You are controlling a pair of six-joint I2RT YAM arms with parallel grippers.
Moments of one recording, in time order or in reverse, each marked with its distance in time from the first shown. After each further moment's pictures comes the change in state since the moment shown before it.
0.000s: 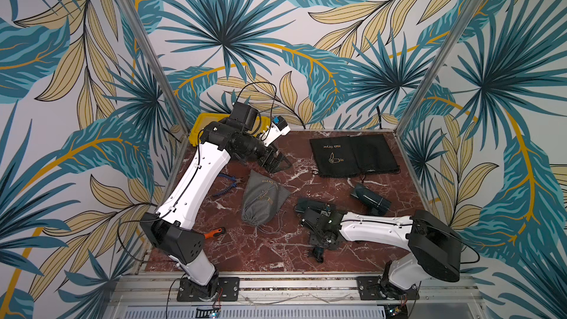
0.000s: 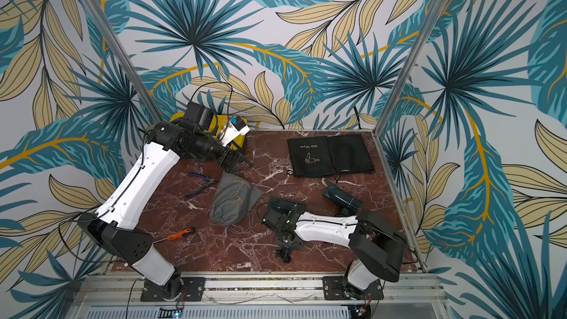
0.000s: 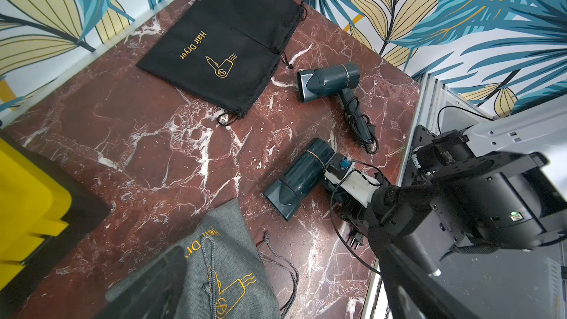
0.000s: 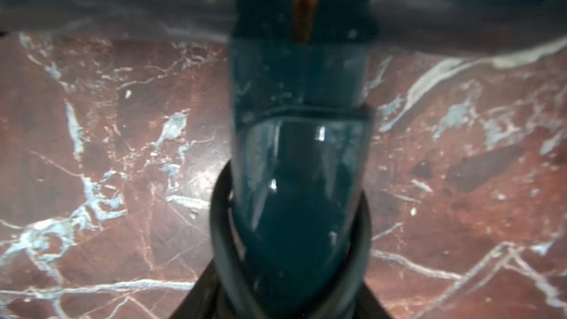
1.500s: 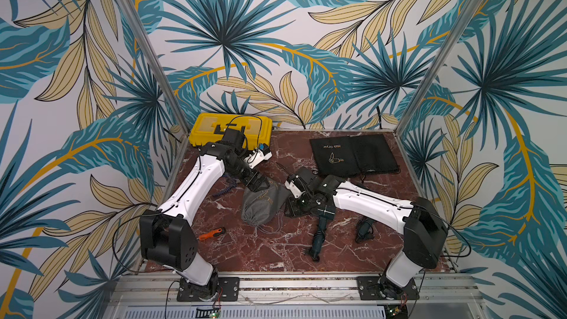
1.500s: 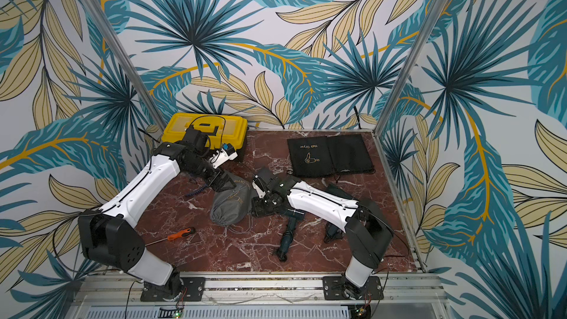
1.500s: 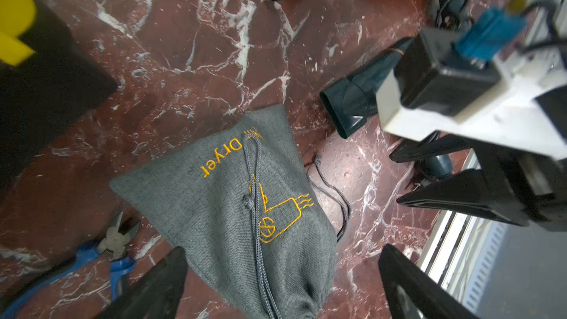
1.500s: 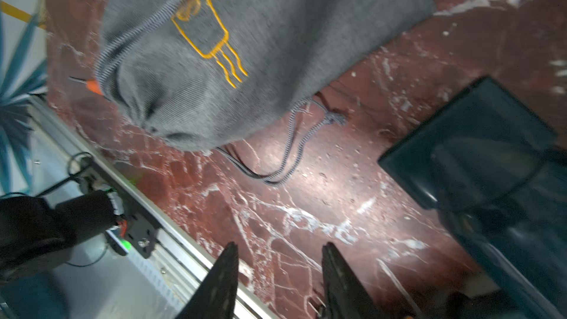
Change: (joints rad) left arm 0.147 -0.087 -0.427 0.106 -0.140 0.158; right arm -0.166 0.112 0.462 -0.071 -0.355 -0.667
